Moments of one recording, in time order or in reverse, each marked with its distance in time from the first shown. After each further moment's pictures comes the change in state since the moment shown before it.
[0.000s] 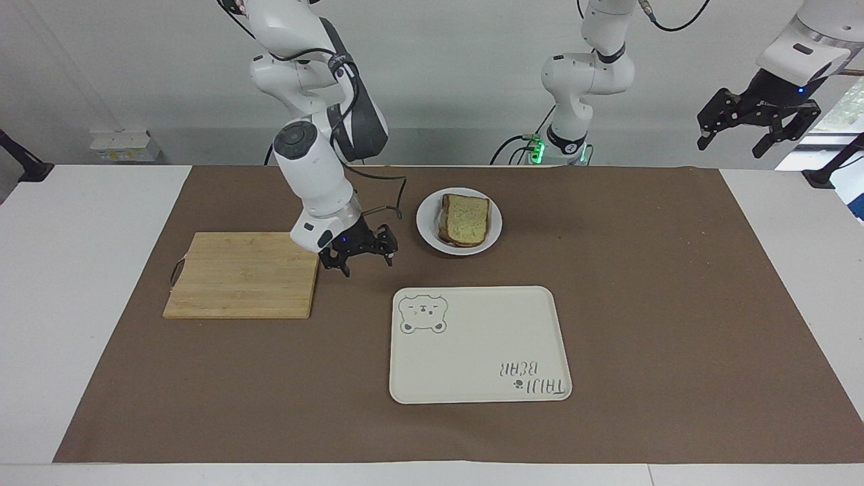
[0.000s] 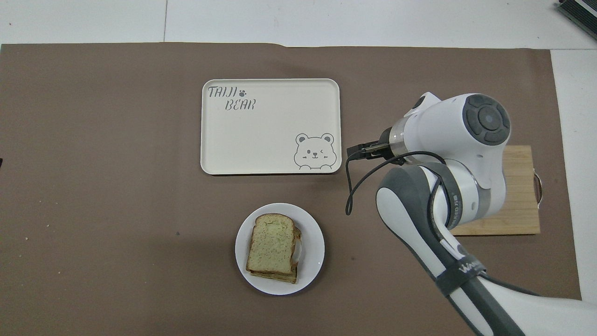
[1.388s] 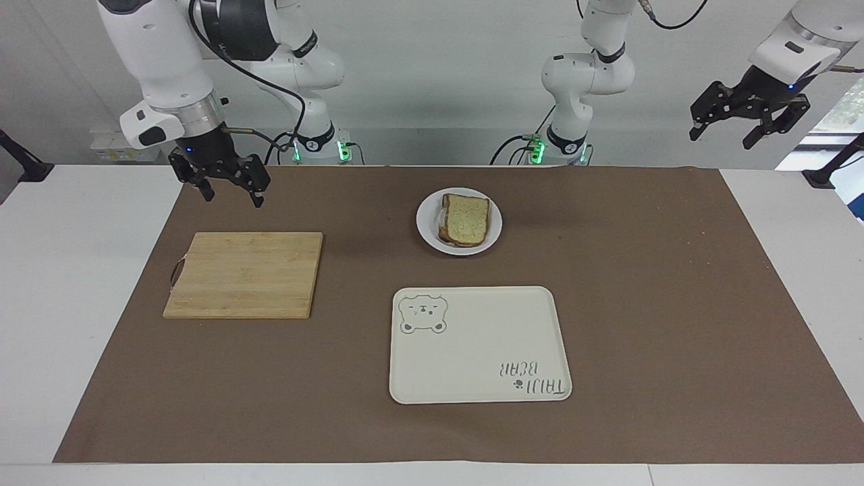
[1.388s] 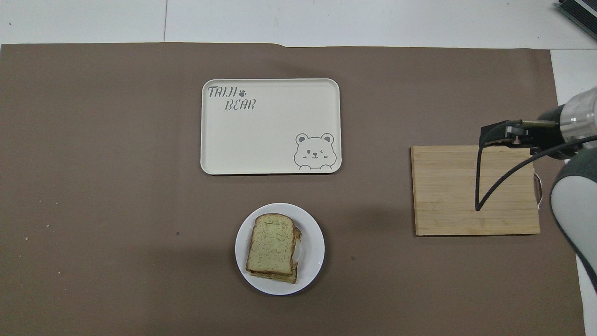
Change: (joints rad) left arm -0.002 -0.012 -0.013 -0.007 0.000 -0.089 -0.004; right arm -0.153 -0.191 -0.156 0.249 -0.131 -0.533 0.119
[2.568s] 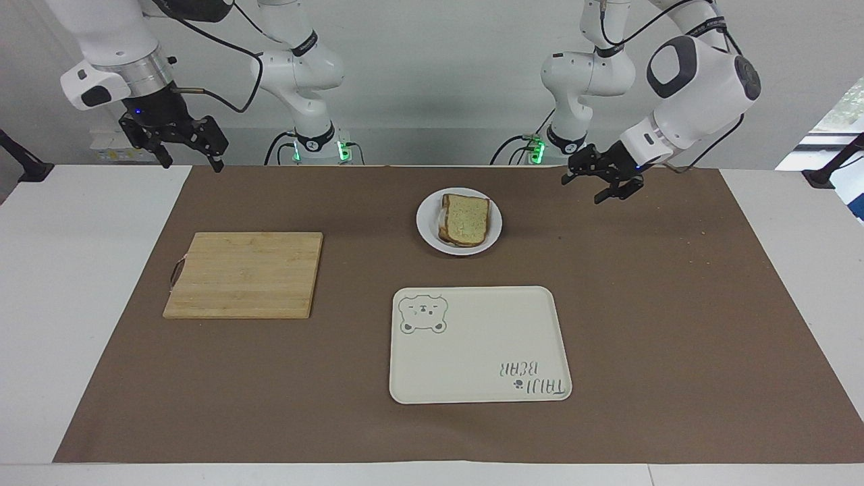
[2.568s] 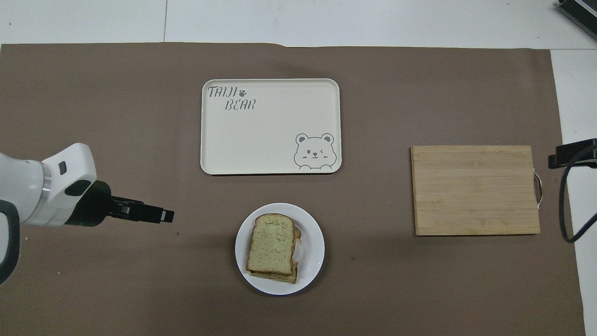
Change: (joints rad) left arm -0.134 -0.215 -0.032 -0.811 -0.502 0.553 0.018; right arm -0.026 -0.052 -0.051 0.035 -0.022 -0.129 -0.187
